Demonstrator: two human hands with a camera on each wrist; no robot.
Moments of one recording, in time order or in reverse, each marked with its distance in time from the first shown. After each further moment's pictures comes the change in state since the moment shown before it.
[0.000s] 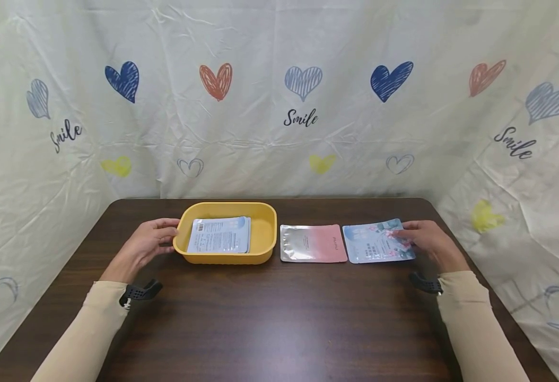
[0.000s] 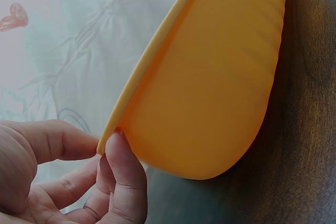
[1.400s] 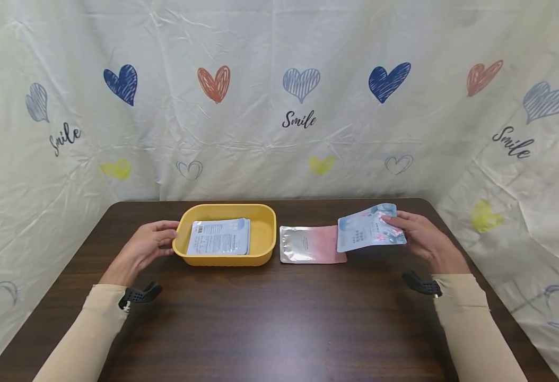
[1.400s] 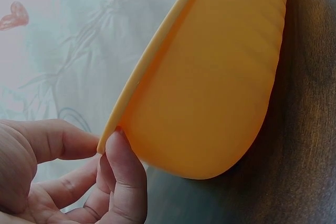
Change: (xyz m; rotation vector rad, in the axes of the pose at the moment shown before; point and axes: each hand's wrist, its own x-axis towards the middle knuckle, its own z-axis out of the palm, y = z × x) left_hand 0.001 -0.001 0.001 0.008 0.017 -0.020; right_hand -0.018 -0.031 0.012 0.870 -0.254 -0.151
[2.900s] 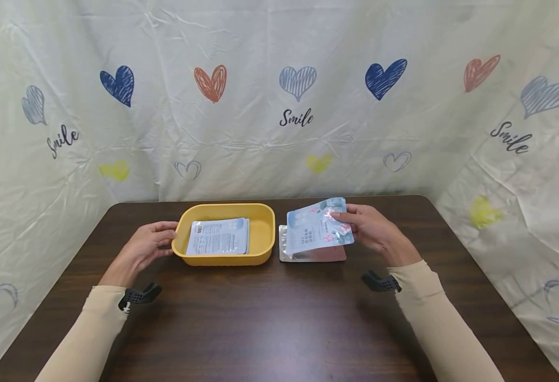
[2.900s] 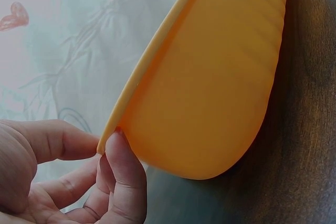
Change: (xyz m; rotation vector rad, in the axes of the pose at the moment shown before) left_hand -0.002 0.000 0.000 0.010 -0.008 0.013; right_hand 0.024 -0.001 0.106 -0.201 -0.120 0.033
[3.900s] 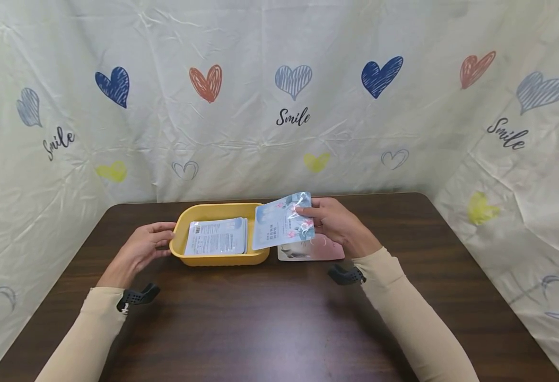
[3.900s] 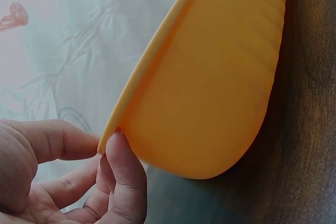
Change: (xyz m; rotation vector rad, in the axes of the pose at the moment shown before) left_hand 0.000 0.001 0.000 0.007 0.000 0.003; right_hand 0.034 -0.012 0.062 0.038 -0.077 -0.020
